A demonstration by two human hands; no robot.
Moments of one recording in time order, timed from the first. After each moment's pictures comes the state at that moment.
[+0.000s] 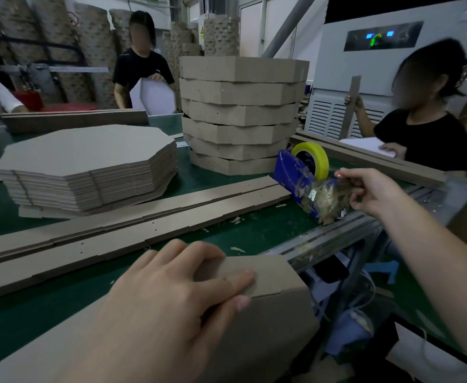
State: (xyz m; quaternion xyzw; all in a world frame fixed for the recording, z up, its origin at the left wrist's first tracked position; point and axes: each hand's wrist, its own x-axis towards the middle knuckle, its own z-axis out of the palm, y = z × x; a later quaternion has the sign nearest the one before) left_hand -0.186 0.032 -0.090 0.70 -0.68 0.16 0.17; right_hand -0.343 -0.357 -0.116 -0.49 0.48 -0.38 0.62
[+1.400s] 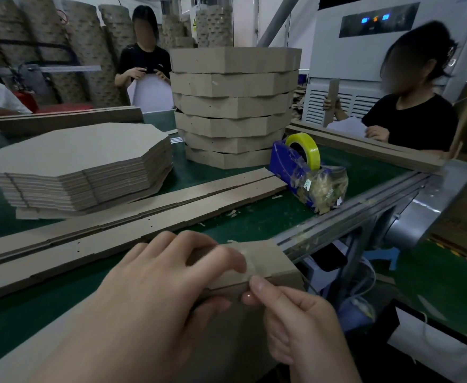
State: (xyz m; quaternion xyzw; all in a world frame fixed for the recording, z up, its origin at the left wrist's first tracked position) left_hand -0.182 0.032 -0.088 0.68 -0.70 0.15 0.15; right_hand -0.323 -0.052 -0.144 -0.49 0.34 -0.31 0.74
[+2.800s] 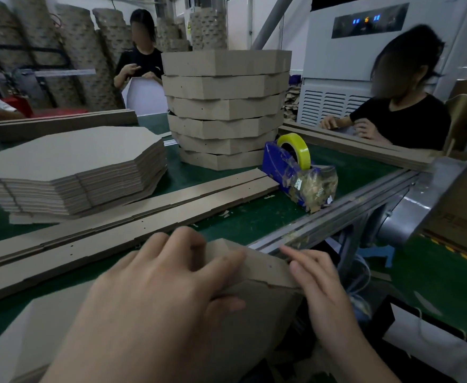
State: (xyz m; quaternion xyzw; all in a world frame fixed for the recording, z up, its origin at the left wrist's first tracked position) left_hand -0.205 0.027 -0.081 0.72 -0.65 0.19 0.13; right_hand -0.353 -0.120 -0.197 -0.71 0.33 -0.41 0.46
